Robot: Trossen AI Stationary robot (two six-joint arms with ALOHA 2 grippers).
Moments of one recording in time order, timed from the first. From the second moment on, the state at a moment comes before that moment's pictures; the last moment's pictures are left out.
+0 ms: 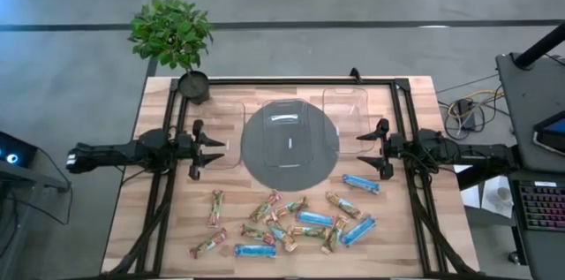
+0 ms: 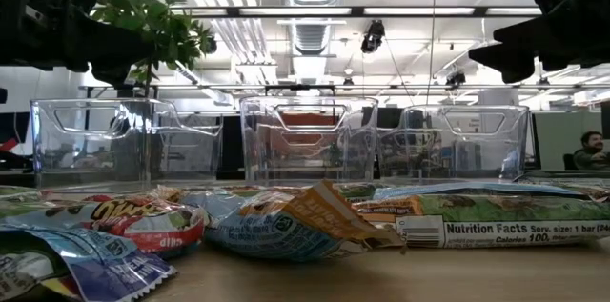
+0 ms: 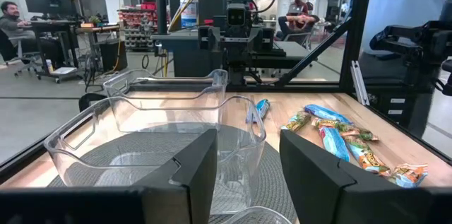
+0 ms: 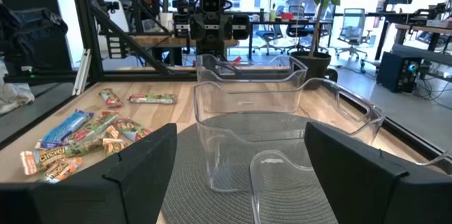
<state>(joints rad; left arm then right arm) 0.05 0.06 0.01 0.02 0.03 0.00 -0.04 0.02 0.01 0.01 0.00 0.03</state>
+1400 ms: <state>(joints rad) 0.05 0.06 0.01 0.02 0.03 0.00 -0.04 0.02 0.01 0.04 -0.08 0.66</state>
